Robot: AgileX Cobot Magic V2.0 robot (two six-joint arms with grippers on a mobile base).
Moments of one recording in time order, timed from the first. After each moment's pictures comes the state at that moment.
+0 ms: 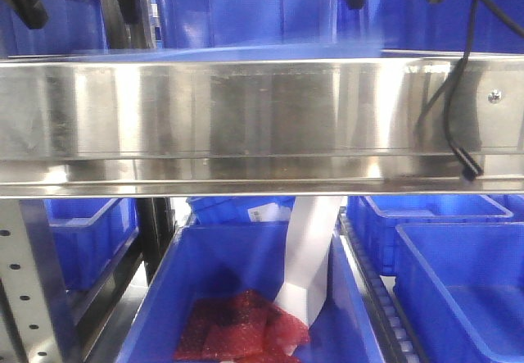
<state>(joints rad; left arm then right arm) -0.41 1.77 -1.76 0.11 1.12 -0.38 0.38 1.82 -1.89 -0.13 1.18 0.33</state>
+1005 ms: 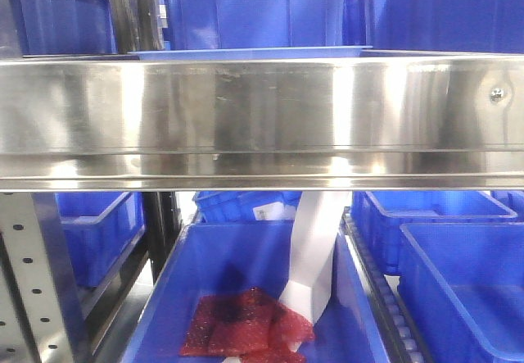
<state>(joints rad) -0.57 0.56 -0.61 0.14 0.59 -0.33 0.40 0.63 -0.71 -0.14 0.61 0.19</state>
